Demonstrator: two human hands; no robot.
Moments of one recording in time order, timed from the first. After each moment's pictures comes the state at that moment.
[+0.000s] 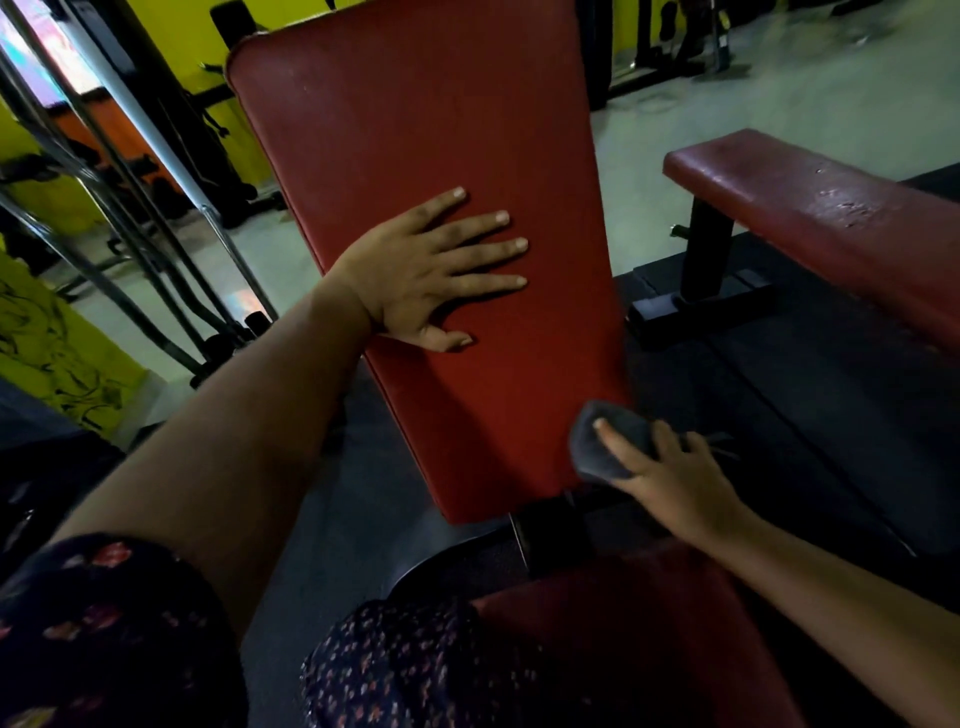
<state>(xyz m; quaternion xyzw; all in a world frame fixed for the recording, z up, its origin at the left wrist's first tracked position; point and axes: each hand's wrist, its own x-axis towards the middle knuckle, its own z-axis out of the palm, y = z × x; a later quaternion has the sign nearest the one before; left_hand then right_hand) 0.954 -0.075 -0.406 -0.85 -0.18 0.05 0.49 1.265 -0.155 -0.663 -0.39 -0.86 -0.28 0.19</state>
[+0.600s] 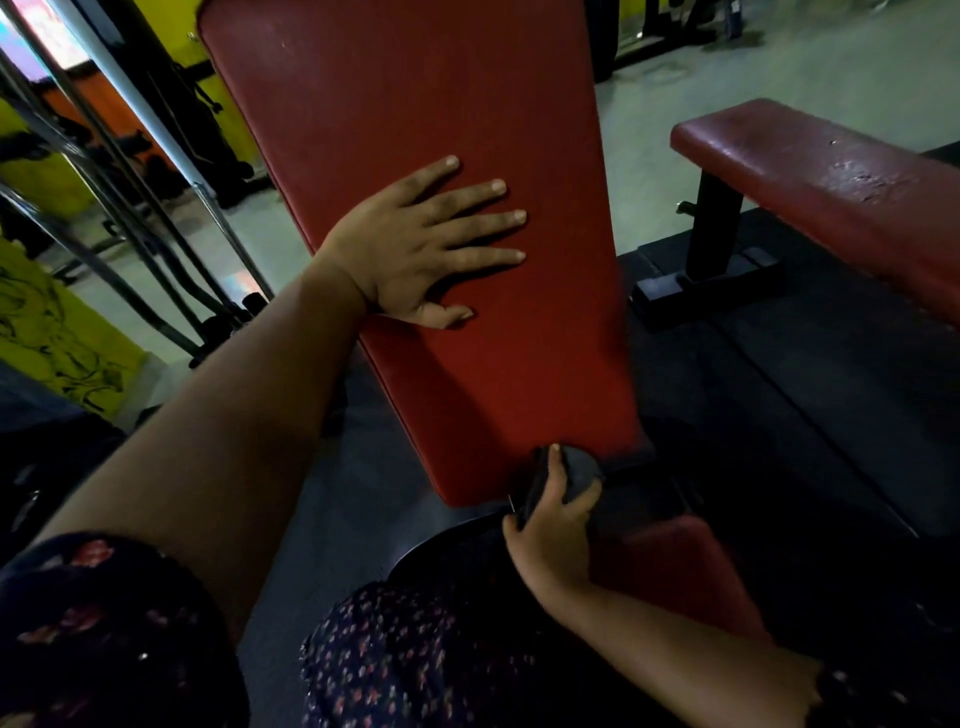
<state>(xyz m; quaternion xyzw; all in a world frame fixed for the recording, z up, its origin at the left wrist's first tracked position) 0.955 -0.074 -0.409 -0.86 -0.19 0.03 0.48 1.119 -0.234 -0.674 -0.68 -0.58 0.36 0.27</state>
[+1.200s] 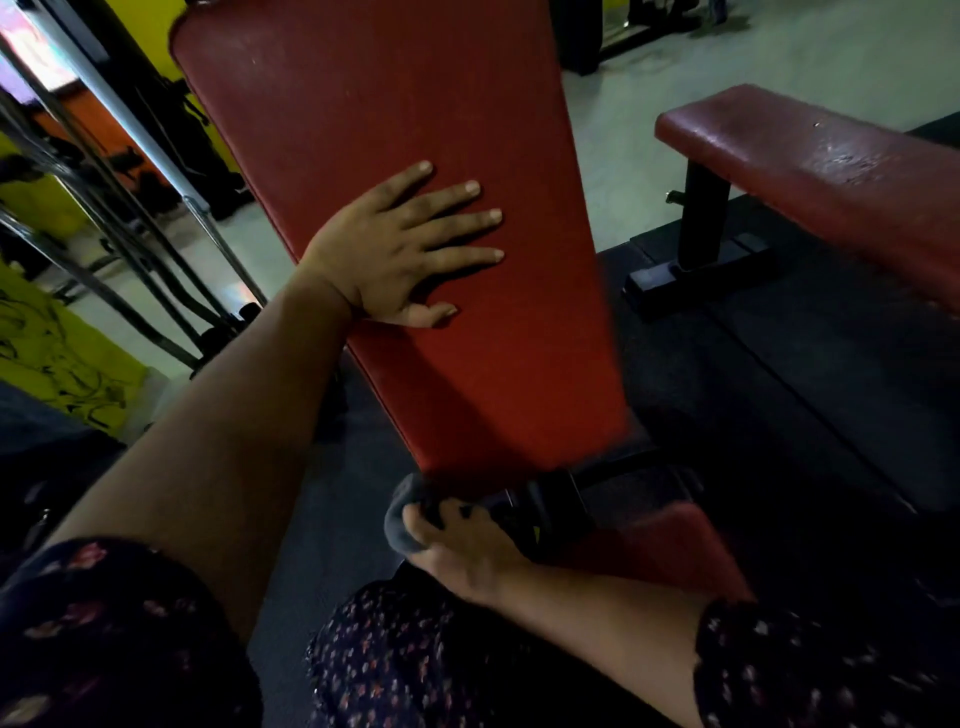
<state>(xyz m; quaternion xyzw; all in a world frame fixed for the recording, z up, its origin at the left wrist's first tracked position) 0.959 -0.078 -0.407 -0.86 -0.19 0.02 0.48 1.072 -0.243 -0.683 -0.29 -0.95 -0.07 0.04</state>
